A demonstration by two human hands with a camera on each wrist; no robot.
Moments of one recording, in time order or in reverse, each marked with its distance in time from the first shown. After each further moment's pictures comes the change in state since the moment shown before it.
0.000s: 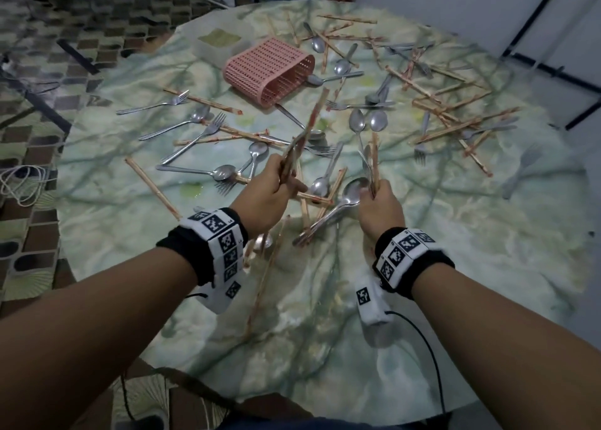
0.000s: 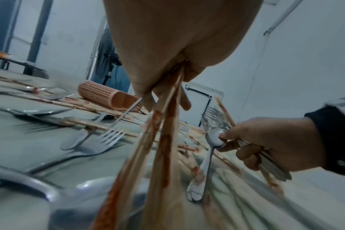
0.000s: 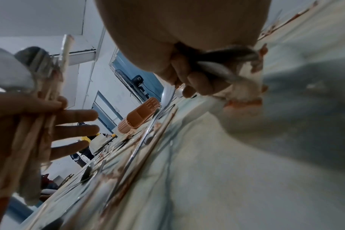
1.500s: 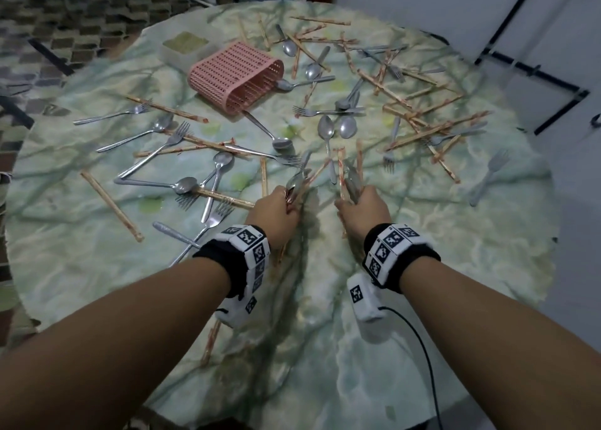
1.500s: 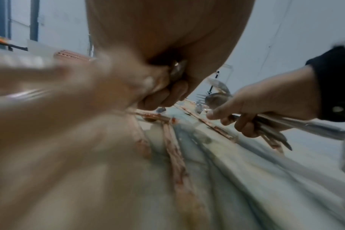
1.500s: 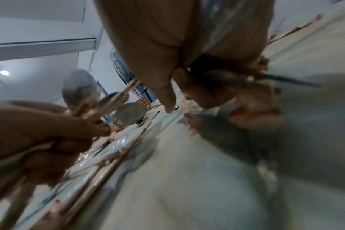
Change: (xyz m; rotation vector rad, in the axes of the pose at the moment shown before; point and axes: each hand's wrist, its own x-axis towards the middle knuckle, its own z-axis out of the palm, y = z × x) left_hand 0.042 0.012 0.079 0.458 -0.031 -0.237; right_hand 0.038 0.008 -0.036 -0.097 -0.133 0.099
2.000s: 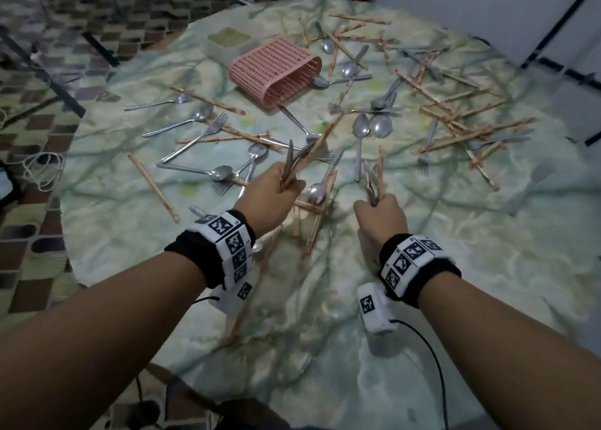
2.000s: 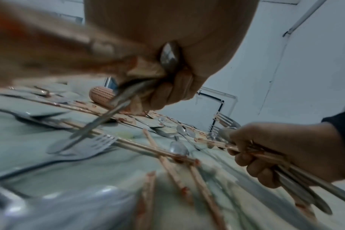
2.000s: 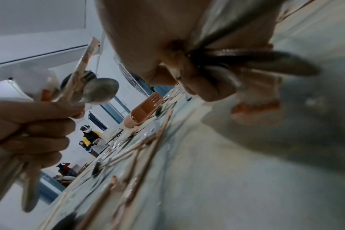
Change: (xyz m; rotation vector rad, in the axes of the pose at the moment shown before) left_hand -0.030 -0.024 -0.055 -0.227 0.159 0.074; right_hand -0.019 -0.006 0.016 0.078 -0.026 0.046
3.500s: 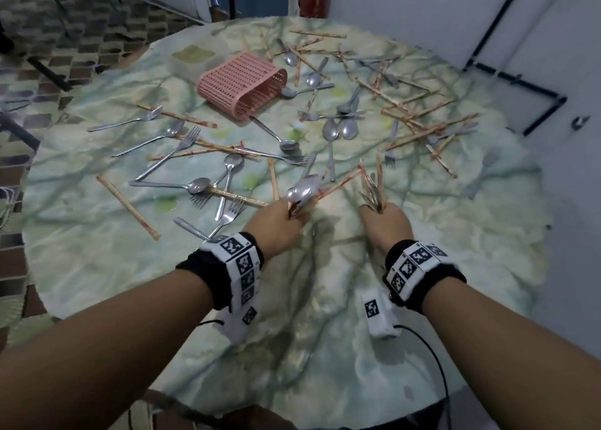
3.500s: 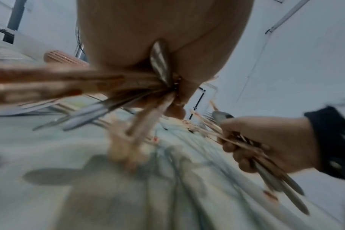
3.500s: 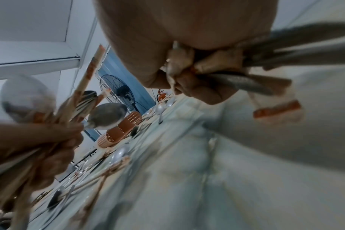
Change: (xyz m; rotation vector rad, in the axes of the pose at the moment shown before) left_hand -0.021 0.000 0.030 0.105 -0.259 0.025; right_hand -0.023 0.027 -0.025 0.027 0.149 0.031
